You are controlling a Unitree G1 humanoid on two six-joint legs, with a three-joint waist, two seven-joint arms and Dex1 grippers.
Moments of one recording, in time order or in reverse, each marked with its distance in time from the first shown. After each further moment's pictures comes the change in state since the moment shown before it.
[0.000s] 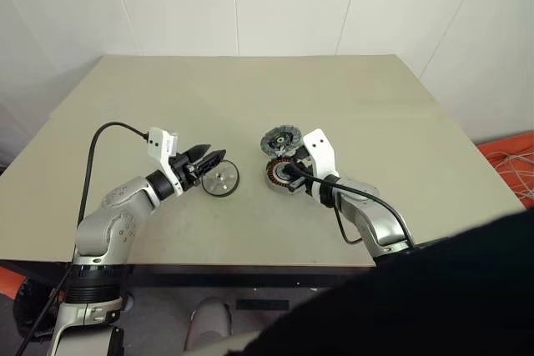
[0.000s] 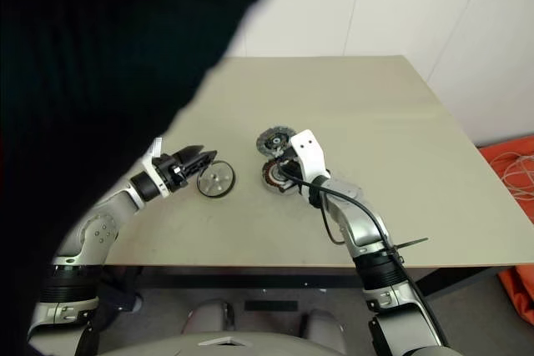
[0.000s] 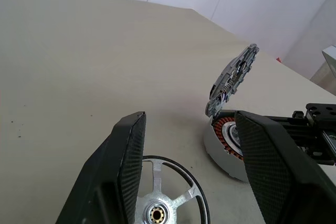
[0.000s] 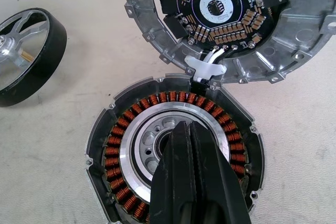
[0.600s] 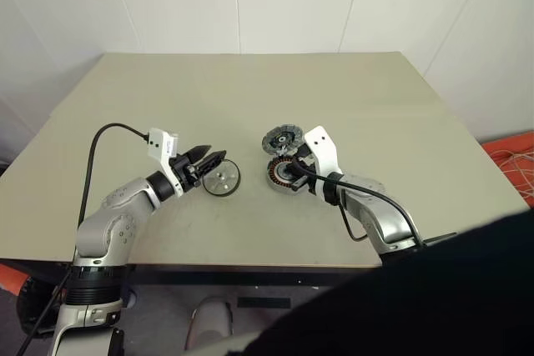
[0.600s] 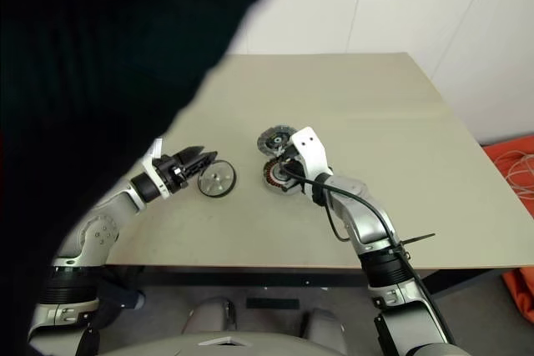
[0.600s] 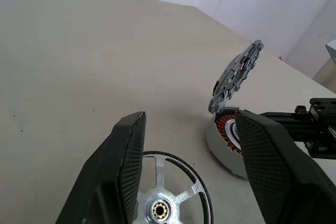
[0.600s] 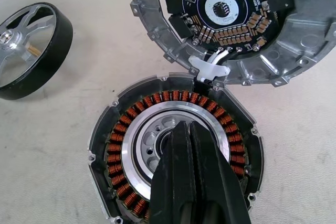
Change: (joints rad) left arm 0.008 -0.004 0.000 -0.010 -0.002 0.000 0.001; right arm -0.017 -0.038 0.001 -0.038 0.014 0.047 0.037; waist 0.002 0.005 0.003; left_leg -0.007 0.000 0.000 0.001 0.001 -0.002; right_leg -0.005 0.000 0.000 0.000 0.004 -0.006
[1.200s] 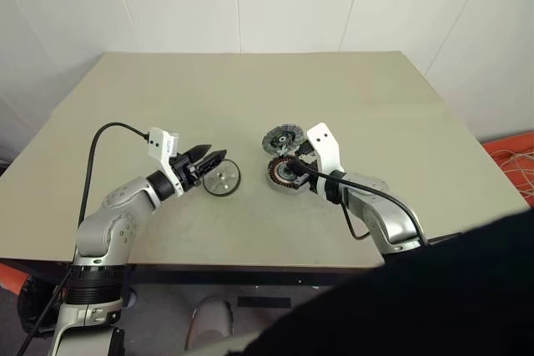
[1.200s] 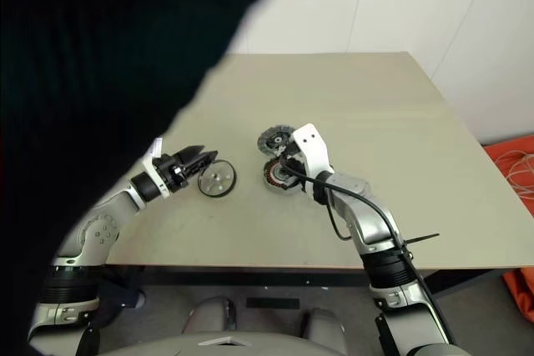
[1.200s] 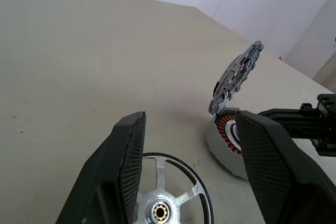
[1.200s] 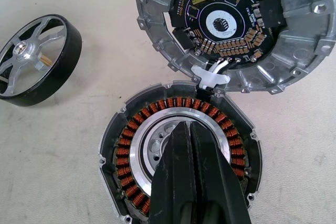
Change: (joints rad) left arm -0.004 -0.001 0.000 0.000 0.000 0.000 -0.001; right arm 0.002 -0.007 -0.014 -0.075 0.030 0.070 0.000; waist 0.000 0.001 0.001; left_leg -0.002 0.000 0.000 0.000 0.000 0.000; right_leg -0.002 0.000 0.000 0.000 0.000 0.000
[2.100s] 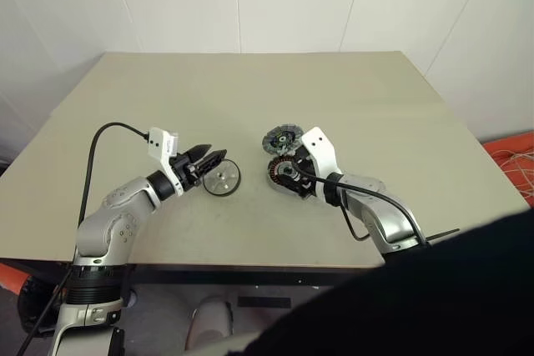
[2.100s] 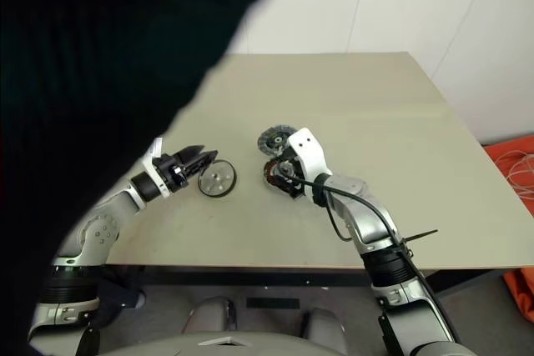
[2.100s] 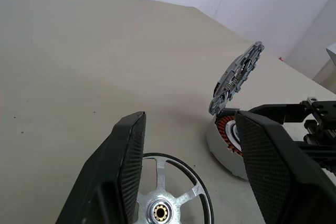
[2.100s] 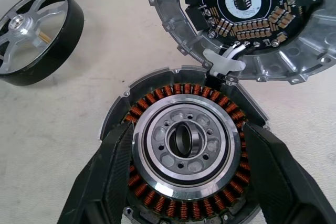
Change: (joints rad) left arm -0.001 0.000 0.000 -0.001 -0.001 0.000 0.001; right arm -0.013 -0.027 0.042 0.035 -0.027 -0.015 0.012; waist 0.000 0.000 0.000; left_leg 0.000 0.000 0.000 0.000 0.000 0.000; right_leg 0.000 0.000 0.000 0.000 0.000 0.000
